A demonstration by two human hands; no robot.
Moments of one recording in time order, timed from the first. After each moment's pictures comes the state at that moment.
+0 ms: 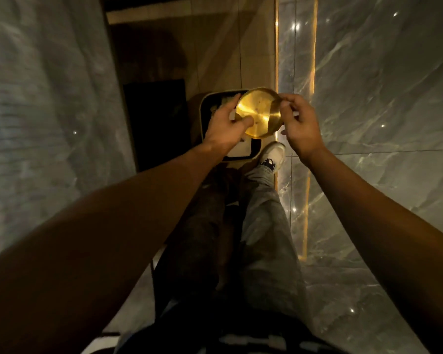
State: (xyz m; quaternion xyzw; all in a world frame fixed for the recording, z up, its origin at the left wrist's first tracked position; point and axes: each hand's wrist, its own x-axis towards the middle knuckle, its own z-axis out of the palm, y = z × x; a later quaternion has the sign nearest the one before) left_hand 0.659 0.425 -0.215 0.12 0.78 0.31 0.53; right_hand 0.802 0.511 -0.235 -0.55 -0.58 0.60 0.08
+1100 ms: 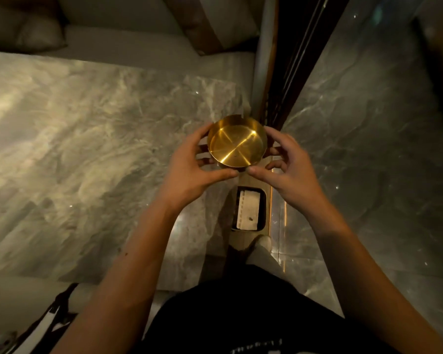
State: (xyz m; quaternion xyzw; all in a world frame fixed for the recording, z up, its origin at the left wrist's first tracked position) left_hand 0.576 0.197 0.153 0.35 0.72 0.53 0.28; right_hand 0.733 0.346 0.153 -0.26 -0.76 0.55 0.21
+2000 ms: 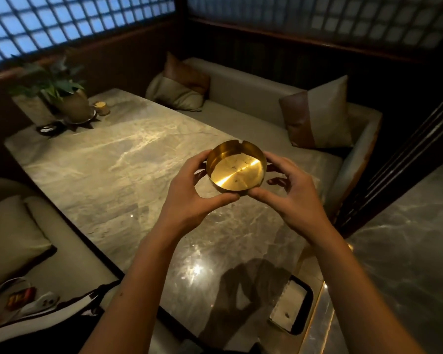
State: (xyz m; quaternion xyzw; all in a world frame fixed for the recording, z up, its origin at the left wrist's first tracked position) left_hand 0.535 0.076 0.265 0.23 0.81 0.53 0.00; right_hand 0.601 0.278 0.268 0.01 -0.83 0.53 0.17
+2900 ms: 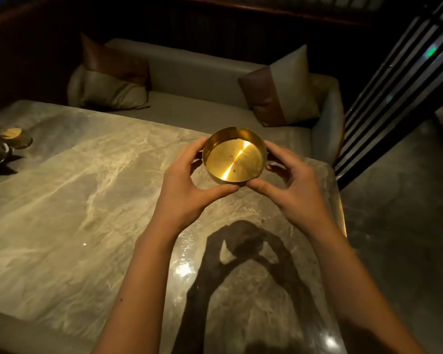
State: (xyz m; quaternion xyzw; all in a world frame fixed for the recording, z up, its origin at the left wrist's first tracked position) left_hand 0.276 -0.005 0.241 0.38 0.74 0.55 0.09; right_hand 0.409 0.154 0.249 -0.19 -0.82 0.49 0.25
